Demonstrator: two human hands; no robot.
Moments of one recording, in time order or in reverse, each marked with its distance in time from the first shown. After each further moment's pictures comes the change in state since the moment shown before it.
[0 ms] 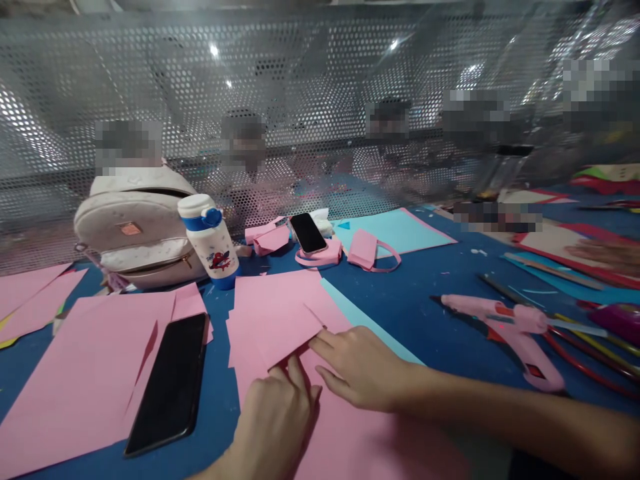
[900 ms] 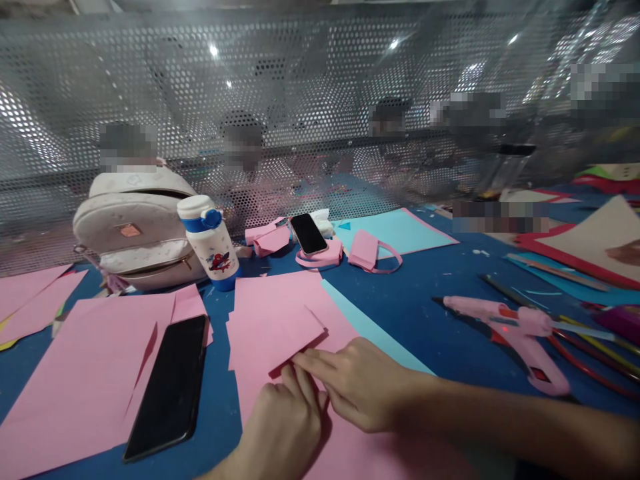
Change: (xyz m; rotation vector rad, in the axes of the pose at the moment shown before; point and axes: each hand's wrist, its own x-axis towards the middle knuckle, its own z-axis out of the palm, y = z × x) left_hand -0.006 0.005 0.003 0.145 0.175 0.228; right_hand -0.005 0.000 0.006 0.198 0.019 -0.186
